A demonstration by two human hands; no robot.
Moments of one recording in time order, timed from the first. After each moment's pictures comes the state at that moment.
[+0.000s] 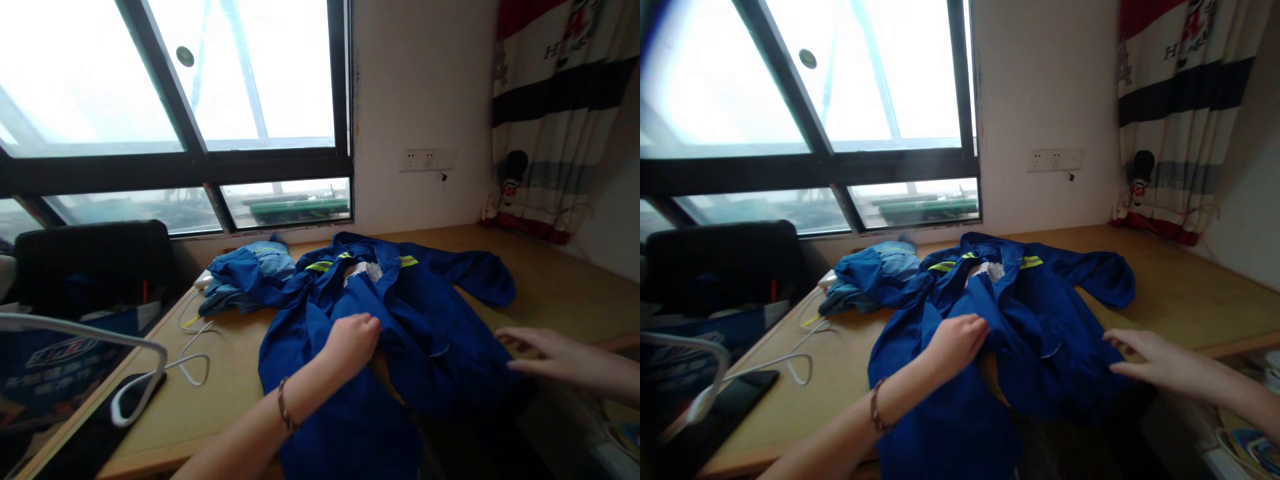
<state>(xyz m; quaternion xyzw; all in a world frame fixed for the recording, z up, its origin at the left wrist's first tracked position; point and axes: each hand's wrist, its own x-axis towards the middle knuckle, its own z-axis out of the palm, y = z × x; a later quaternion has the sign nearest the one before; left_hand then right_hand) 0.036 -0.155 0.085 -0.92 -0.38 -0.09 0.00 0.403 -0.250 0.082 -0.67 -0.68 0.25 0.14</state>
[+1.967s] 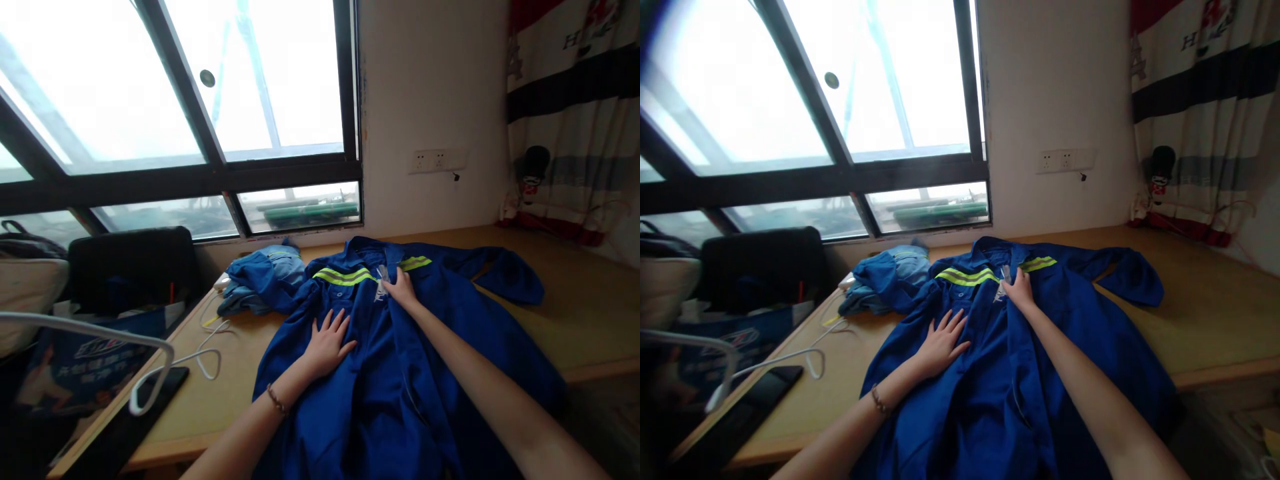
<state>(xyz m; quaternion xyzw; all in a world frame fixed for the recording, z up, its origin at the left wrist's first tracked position) -0.032 -0.123 0.016 -0.88 -0.48 -0.07 -0.01 0.216 -0.019 0.006 -0.68 -0.61 0.09 0.41</state>
